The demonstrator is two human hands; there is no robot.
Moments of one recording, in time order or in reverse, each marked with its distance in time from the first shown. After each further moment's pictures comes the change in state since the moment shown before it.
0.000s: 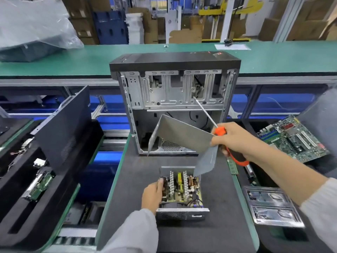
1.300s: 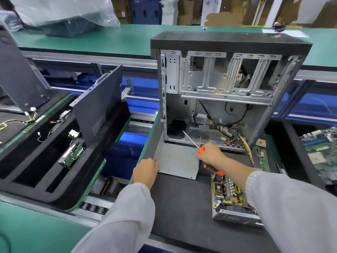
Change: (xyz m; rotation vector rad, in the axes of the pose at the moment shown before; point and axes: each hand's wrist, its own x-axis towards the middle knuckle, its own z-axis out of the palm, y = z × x) left_hand 0.025 -0.023 -0.083 0.567 0.154 -0.112; right_hand 0.078 0.050 0.160 -0.310 -0.199 0.227
